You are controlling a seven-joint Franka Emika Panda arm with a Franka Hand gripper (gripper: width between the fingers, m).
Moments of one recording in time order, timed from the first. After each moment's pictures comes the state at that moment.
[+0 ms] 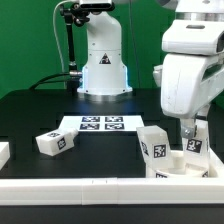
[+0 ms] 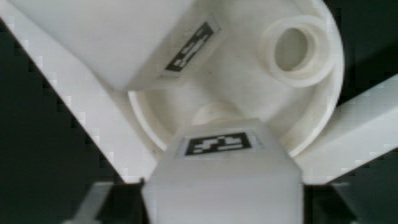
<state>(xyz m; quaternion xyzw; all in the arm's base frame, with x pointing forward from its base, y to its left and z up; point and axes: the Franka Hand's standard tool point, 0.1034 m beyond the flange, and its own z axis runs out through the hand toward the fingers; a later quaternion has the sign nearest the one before) 0.640 0.098 0.088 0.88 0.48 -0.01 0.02</state>
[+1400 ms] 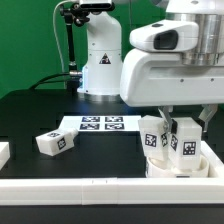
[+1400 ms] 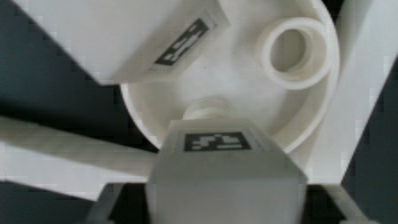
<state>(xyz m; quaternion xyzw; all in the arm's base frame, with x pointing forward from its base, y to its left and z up) 0.638 0.084 0.088 1.00 0.04 -0.01 0.02</state>
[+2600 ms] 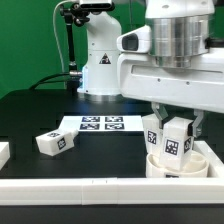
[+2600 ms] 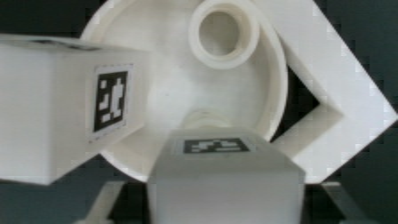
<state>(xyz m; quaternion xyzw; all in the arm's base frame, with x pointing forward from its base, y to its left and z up) 0.637 0.076 0.087 0.92 -0.39 -0.03 -0.04</state>
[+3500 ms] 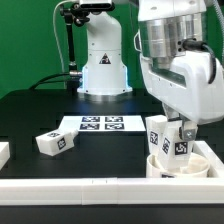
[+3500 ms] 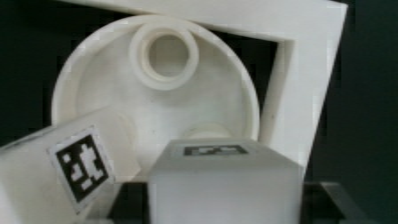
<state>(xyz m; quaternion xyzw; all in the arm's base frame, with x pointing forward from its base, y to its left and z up) 0.644 0.076 0.086 0.74 -0.67 -0.04 -0.06</state>
